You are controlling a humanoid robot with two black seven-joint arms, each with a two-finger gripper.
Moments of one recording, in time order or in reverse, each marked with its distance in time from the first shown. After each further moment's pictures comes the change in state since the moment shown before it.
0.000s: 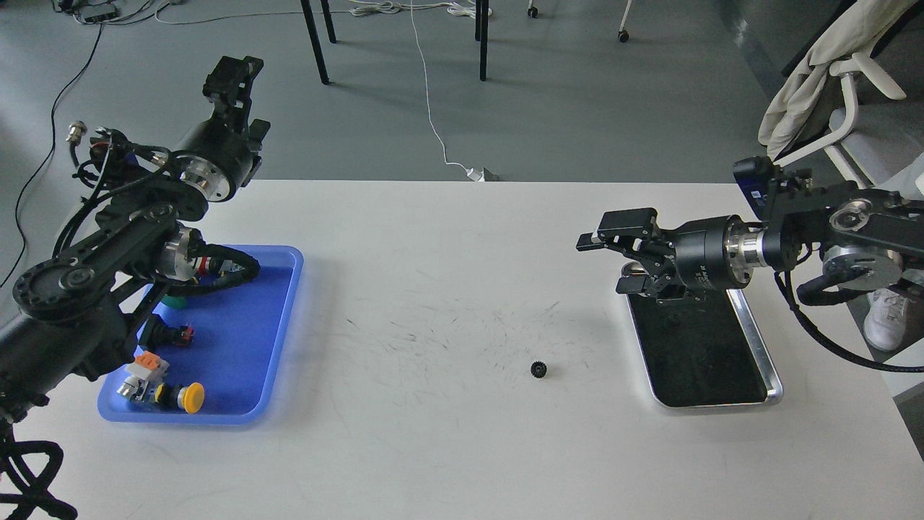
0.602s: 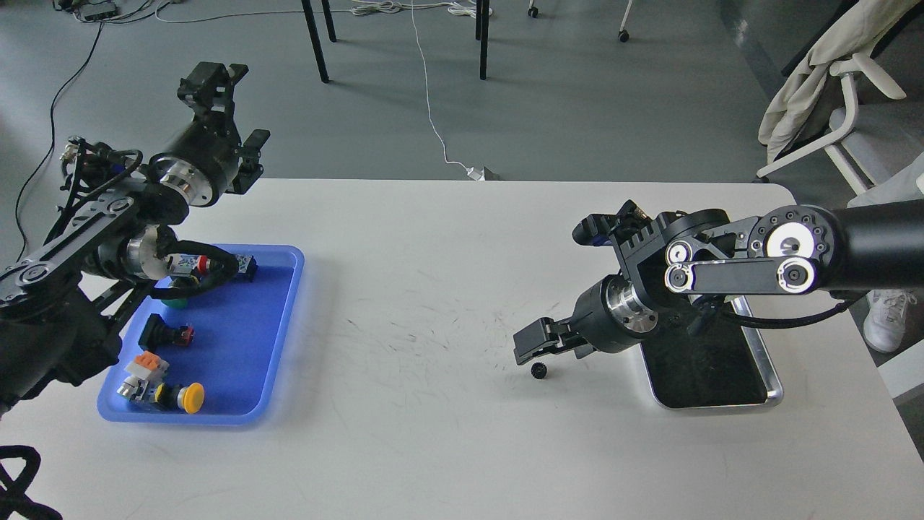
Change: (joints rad) left arm 0.013 0.030 0.000 0.000 -0.152 -0.080 0.000; right arm 0.193 0.365 -0.328 0.019 -0.132 -0.022 -0.077
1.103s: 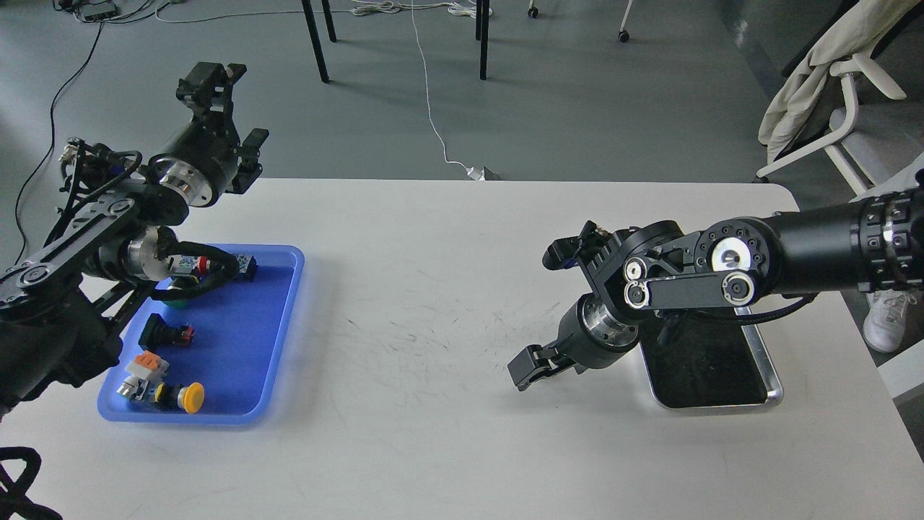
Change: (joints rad) left arm 0.005 0.000 -0.011 -0.002 0.001 0.003 -0.010; right arm 0.006 0.172 -0.087 -0.101 0.002 0.042 -0.041
